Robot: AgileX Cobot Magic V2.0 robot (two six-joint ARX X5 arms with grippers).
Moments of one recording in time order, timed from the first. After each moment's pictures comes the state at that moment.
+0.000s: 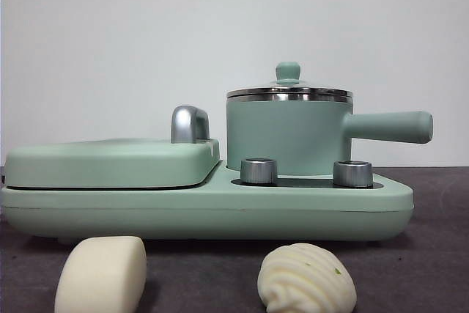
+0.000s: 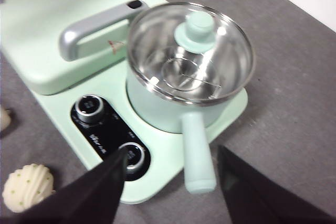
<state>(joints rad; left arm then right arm) -0.29 0.96 1.07 -0.72 0.55 0.37 0.34 0.82 0.95 -0.73 -0.29 -0.37</state>
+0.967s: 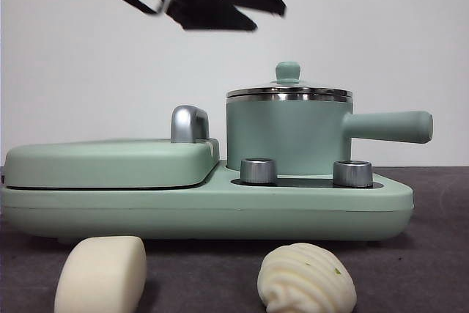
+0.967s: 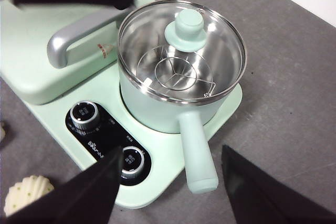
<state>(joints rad) -0.63 1.54 1.08 0.23 0.39 0.13 0.42 0.82 0.95 -0.71 -0.18 -0.25</state>
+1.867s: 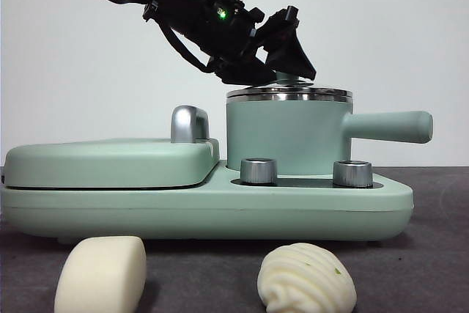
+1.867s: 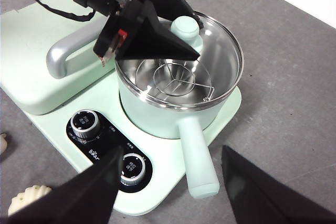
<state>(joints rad) -0.65 1.83 1.31 0.17 0.35 0.09 0.42 0.82 0.95 -0.69 -0.18 -0.22</state>
